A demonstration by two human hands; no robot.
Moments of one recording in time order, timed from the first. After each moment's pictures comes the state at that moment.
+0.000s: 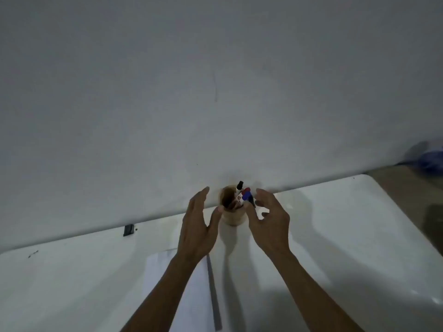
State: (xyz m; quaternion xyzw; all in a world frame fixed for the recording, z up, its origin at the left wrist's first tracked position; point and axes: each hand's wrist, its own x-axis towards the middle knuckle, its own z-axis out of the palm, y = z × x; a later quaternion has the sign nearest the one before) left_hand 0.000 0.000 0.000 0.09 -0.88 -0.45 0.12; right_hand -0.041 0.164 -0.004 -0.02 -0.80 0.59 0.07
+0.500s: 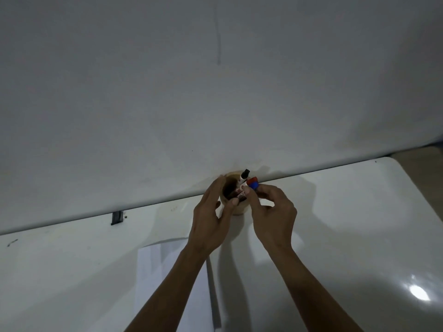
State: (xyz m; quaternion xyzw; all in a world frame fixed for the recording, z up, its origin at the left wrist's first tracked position) left_hand -0.032 0.011 -0.031 0.07 -0.86 -0.50 0.06; right_hand -0.062 0.148 -0.023 -0.07 -0.81 0.57 0.10
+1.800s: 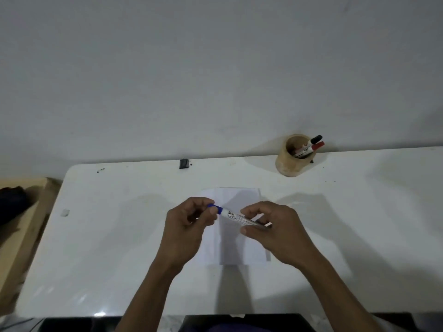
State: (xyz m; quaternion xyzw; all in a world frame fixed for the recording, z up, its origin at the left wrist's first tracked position) left_hand 0.168 -0.100 0.036 0.28 -0.70 -0.66 0.05; right_hand 0.086 0.093 0.038 0.12 -0.80 0.51 -0.28
